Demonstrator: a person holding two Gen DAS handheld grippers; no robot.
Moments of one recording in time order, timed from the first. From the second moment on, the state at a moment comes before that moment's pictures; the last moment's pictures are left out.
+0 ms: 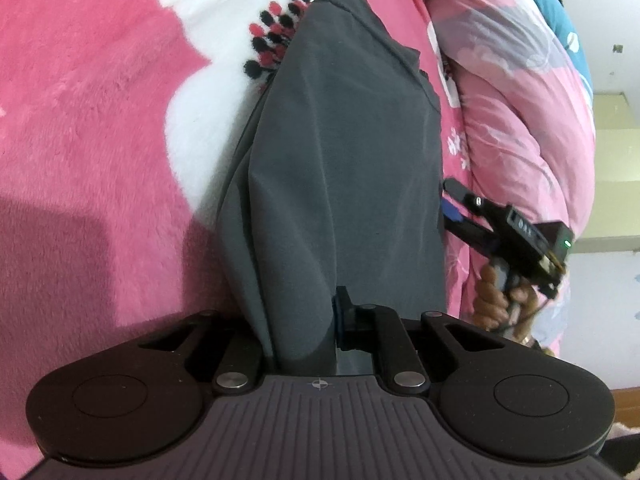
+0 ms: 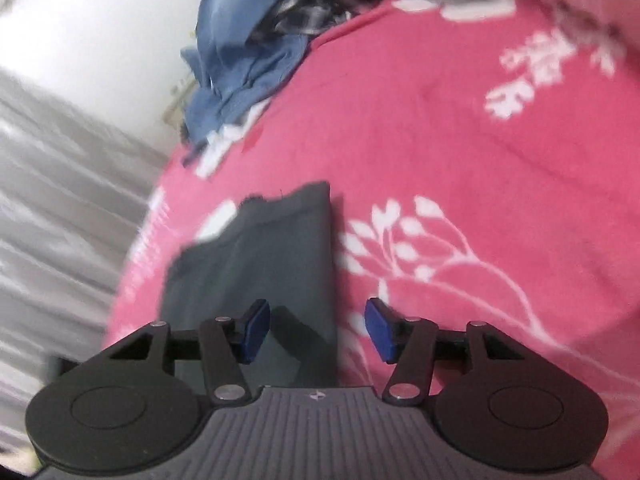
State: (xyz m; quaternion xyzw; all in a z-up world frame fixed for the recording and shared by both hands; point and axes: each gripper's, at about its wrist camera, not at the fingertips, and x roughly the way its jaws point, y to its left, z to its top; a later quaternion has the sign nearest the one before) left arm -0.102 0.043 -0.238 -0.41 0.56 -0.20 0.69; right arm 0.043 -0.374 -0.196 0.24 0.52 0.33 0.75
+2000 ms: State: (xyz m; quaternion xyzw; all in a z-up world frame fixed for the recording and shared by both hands) left arm -0.310 0.151 0.008 -0.40 0.22 -0.03 0.89; right arm -0.012 -0.023 0.122 -0.04 0.28 0.75 0.60
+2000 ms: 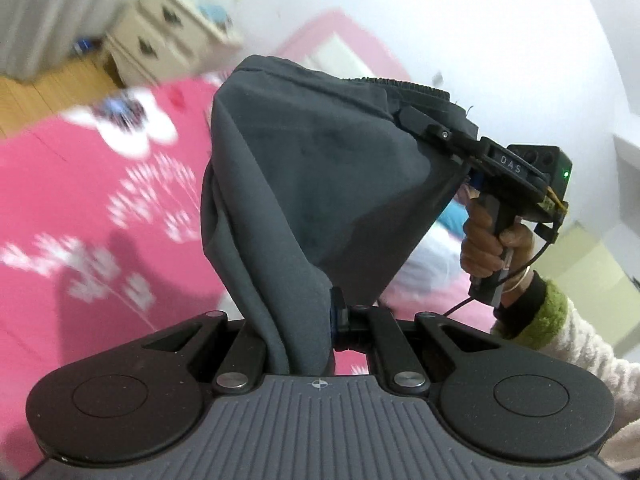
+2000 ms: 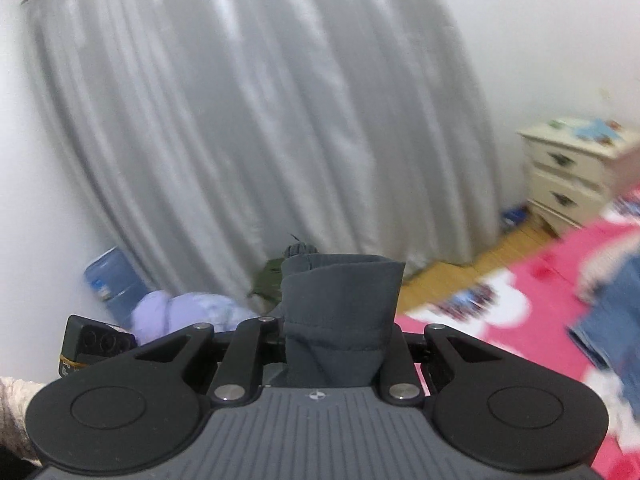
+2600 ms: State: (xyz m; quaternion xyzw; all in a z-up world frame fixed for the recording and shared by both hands) left arm -0.552 0.138 0.009 -0.49 0.14 0.20 0.84; right arm -0.251 0.108 0.087 -0.01 0.33 0.87 0.38
